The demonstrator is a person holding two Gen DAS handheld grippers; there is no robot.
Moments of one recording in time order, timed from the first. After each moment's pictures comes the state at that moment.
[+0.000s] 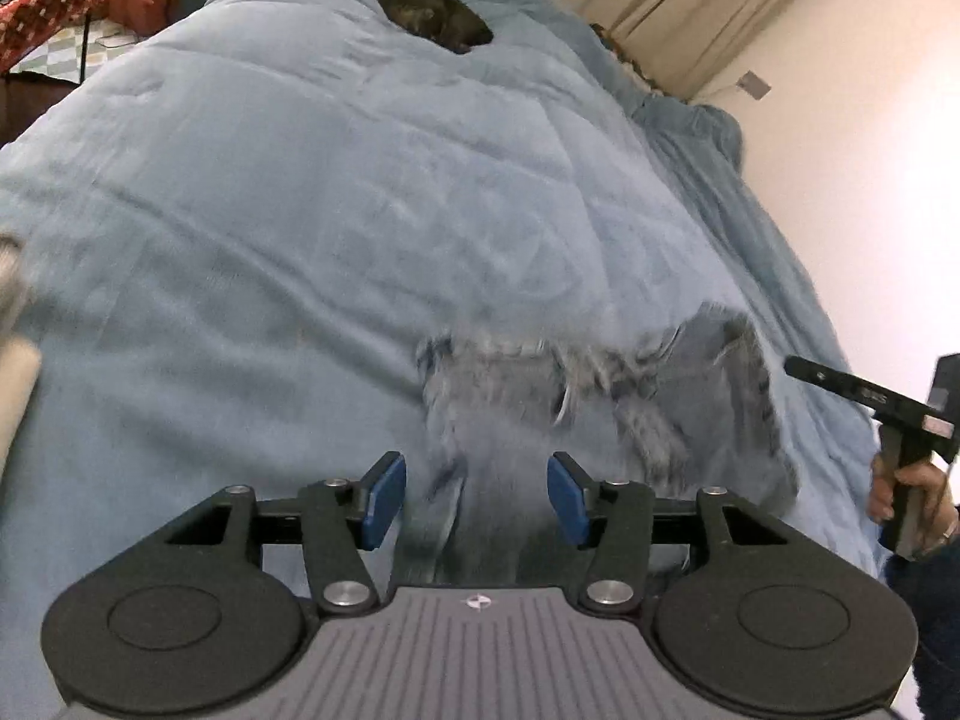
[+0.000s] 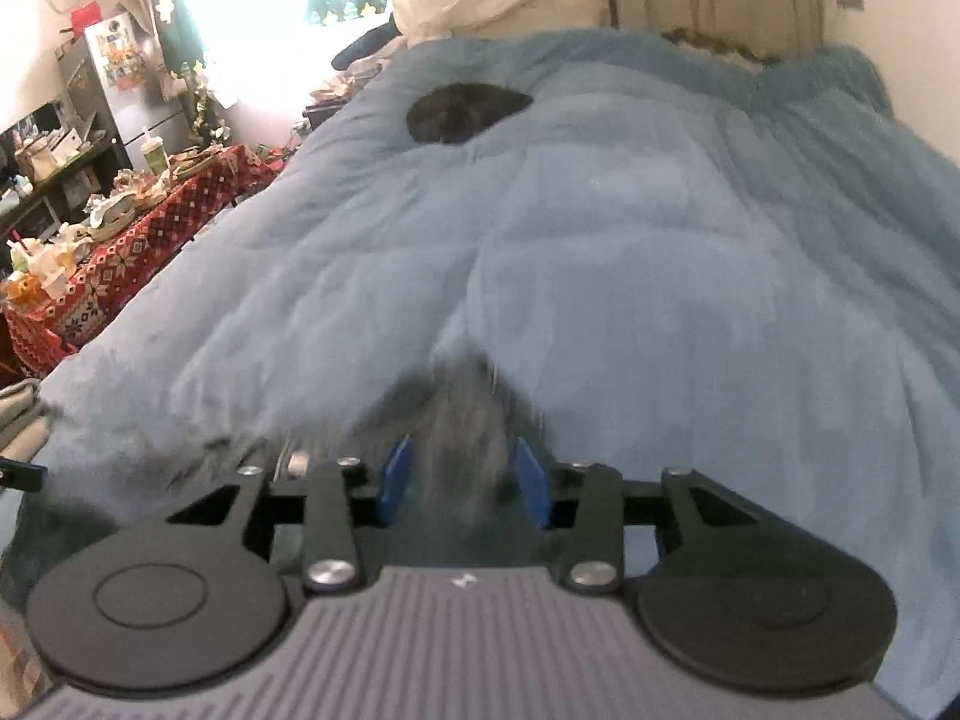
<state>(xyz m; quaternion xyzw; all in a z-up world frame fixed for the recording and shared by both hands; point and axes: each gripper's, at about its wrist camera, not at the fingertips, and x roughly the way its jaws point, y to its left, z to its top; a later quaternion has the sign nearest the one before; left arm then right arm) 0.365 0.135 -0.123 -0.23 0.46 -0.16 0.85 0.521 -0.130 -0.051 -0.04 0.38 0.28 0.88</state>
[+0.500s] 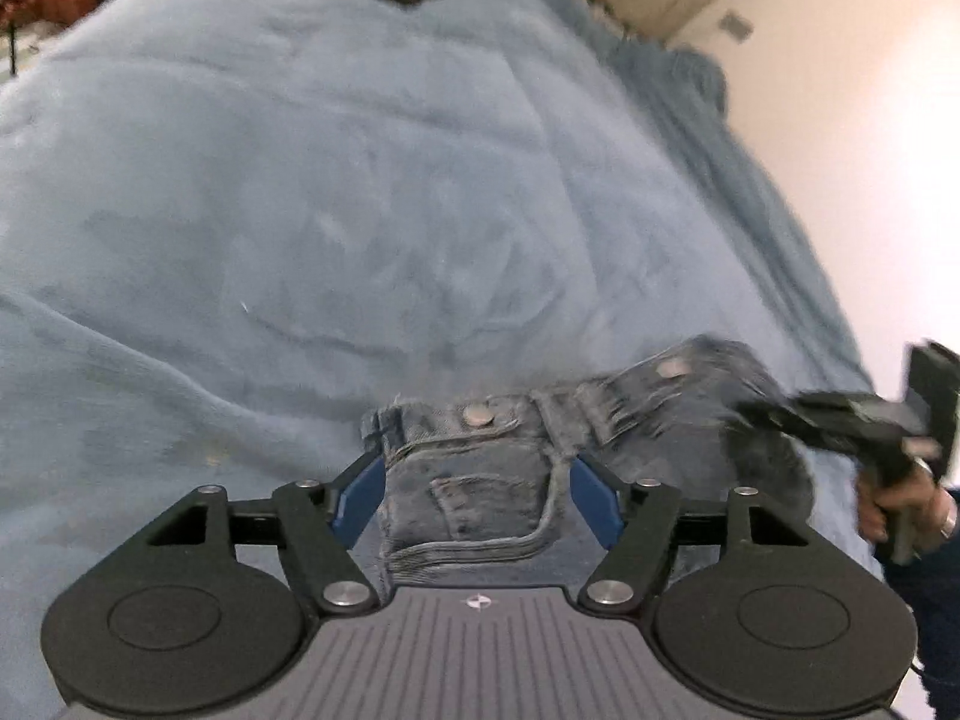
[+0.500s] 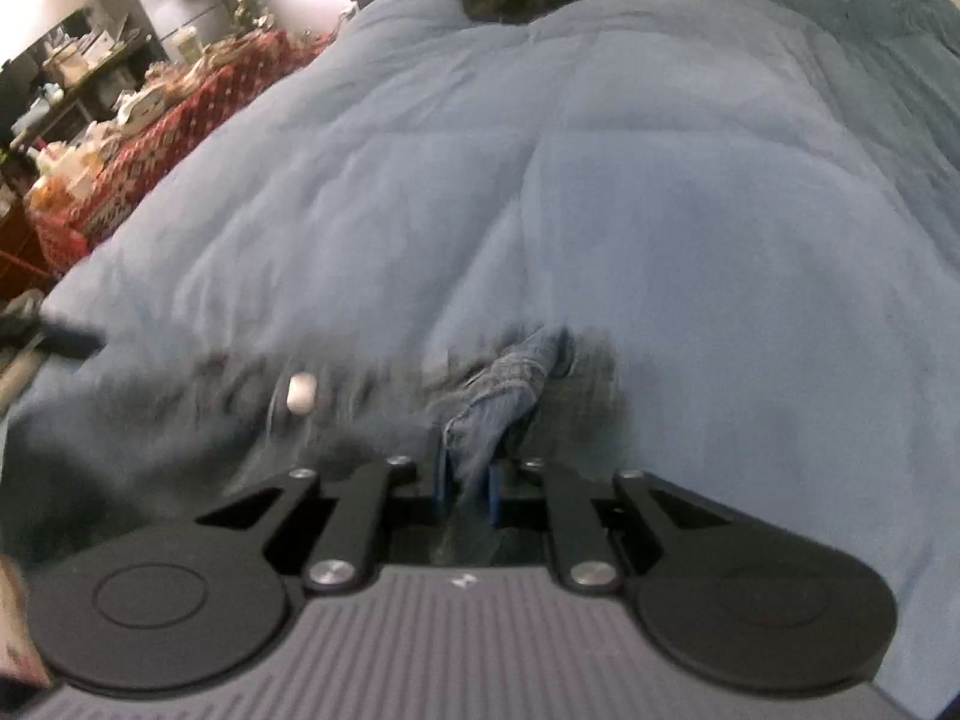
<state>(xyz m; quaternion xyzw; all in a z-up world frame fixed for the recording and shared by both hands) 0.466 0.093 -0.153 -0.18 0.51 -0.20 0.82 0.545 -0.112 -0.113 -0.07 0.49 0.33 0.80</state>
